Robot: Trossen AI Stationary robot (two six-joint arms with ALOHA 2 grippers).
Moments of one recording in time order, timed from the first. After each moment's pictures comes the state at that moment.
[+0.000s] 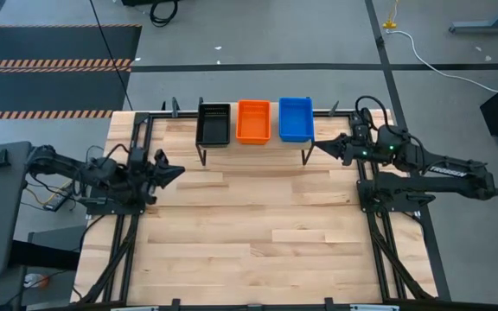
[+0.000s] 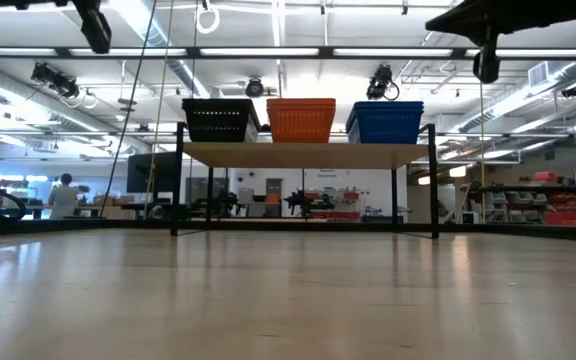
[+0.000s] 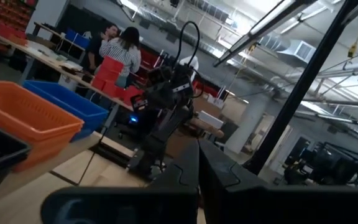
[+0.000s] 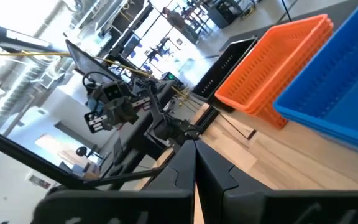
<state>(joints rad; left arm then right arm) -0.30 0.42 0.34 0.37 -0.45 -0.42 -0.25 0.51 0.56 -0.09 -0.02 0.83</state>
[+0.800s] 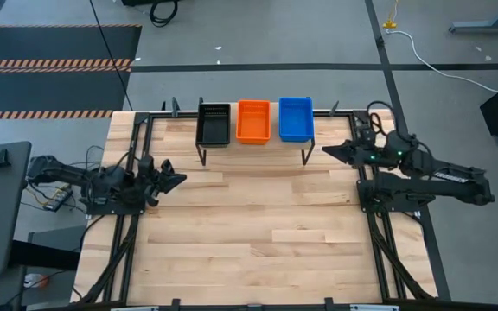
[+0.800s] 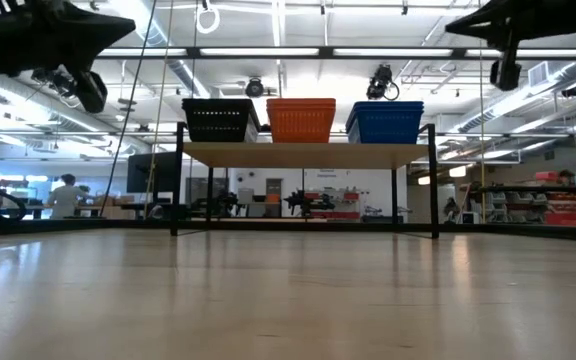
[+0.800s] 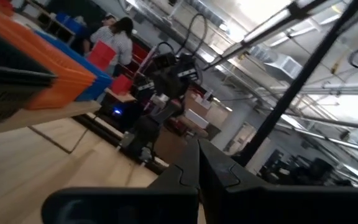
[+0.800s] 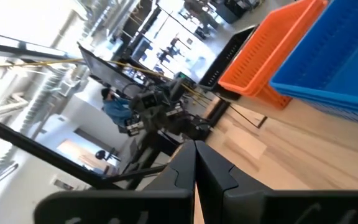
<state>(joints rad) -0.23 0.29 0.01 0.57 -0.35 -0.57 -0.25 0.36 0.47 -0.12 -0.05 0.92</state>
